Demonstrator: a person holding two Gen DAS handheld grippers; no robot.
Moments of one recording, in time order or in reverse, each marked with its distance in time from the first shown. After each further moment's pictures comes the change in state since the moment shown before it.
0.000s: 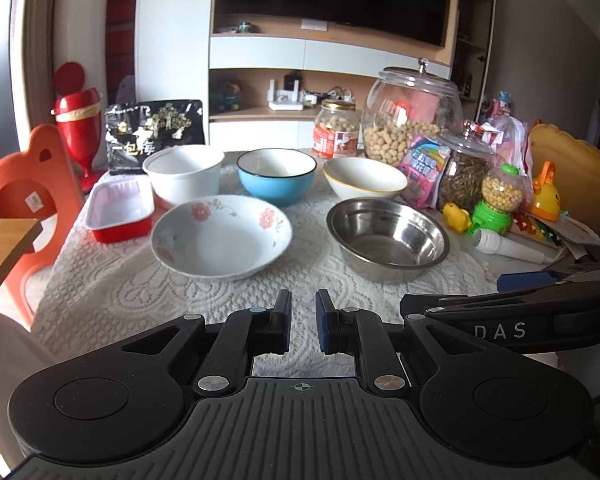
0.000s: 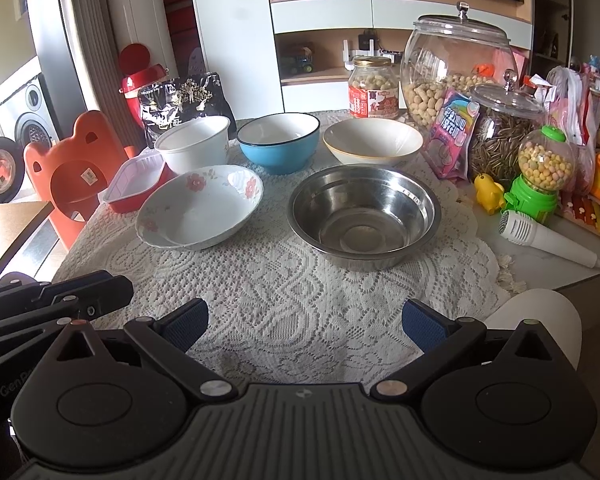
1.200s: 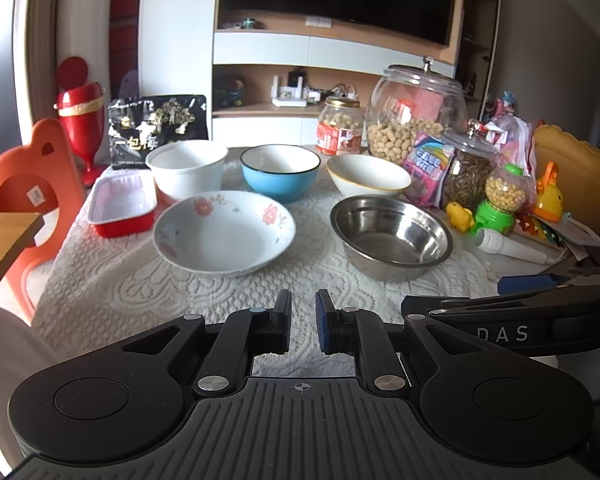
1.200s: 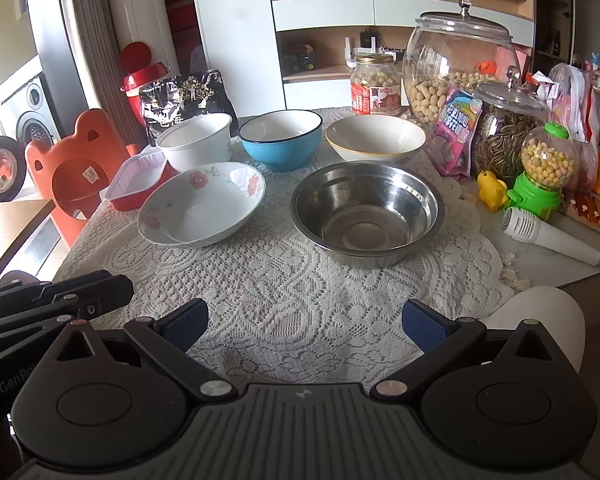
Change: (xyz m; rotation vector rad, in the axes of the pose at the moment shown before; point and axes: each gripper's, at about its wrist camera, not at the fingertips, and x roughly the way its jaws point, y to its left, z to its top) left arm 0.001 0.003 -0.002 -0.007 0.008 0.003; right arm 0.002 0.002 -0.002 -0.001 0.005 0.005
